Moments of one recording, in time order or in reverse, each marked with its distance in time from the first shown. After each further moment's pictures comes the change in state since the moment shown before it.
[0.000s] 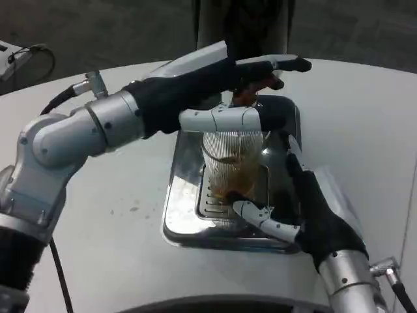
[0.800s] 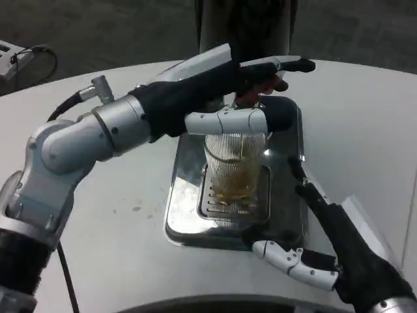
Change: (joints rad) left arm 0.012 -0.030 -0.005 0.004 0.014 -0.006 0.030; right arm 0.311 -0.068 -0.036 -0.384 0.032 -0.014 0.221
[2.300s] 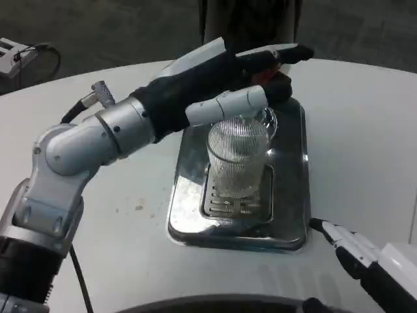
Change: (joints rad) left arm 0.030 -0.061 0.048 -0.060 -0.076 0.144 0.001; right arm 0.343 -0.276 -0.255 -0.417 -0.171 -0.091 0.442
